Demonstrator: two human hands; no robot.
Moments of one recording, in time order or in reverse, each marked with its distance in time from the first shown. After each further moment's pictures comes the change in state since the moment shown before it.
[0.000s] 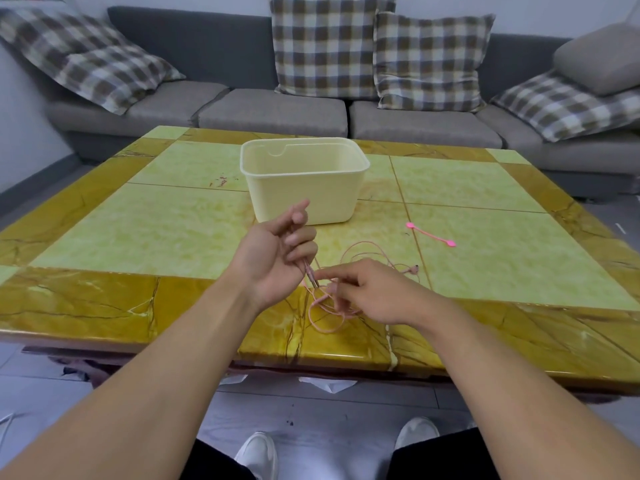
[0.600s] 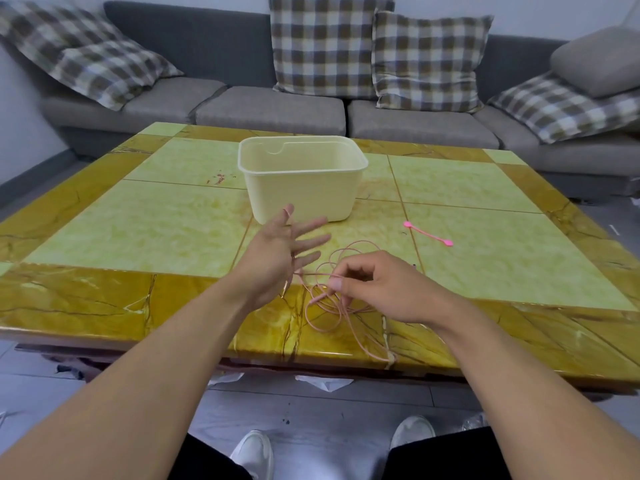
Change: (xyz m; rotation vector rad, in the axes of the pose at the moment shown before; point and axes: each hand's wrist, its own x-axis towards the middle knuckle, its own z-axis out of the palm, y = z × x) left_hand 0.010 -0.008 -0.019 0.741 0.094 0.152; right_hand -0.021 -0.010 -0.015 0.123 0.048 -0.113
